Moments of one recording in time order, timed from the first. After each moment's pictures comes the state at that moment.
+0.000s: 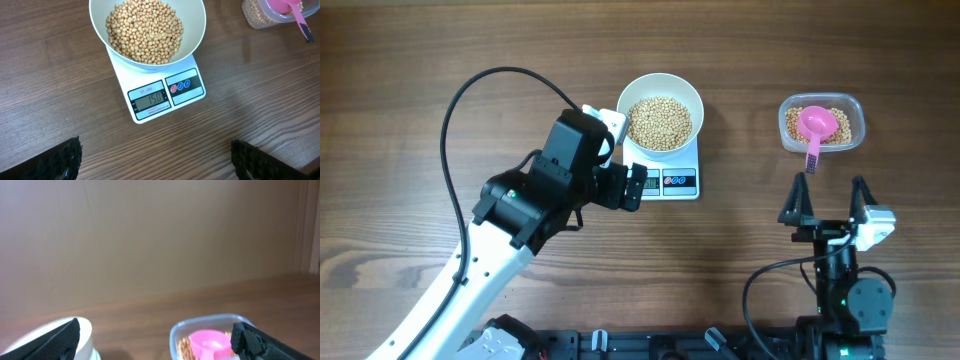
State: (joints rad) left arm -0.55 1.23 1.14 -0.83 0.06 -0.23; right arm 0.03 0.02 0.03 0.12 0.04 0.18
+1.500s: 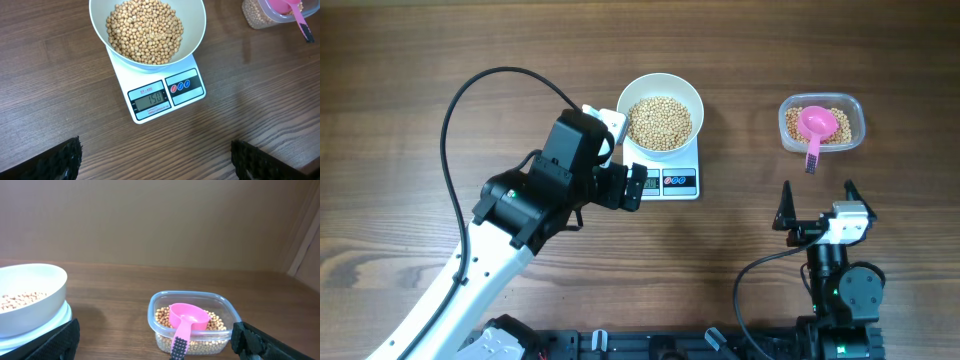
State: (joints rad) left arm -0.55 1.23 1.14 -0.83 0.06 -0.23; right arm 0.03 0.02 0.01 0.00 0.04 -0.07
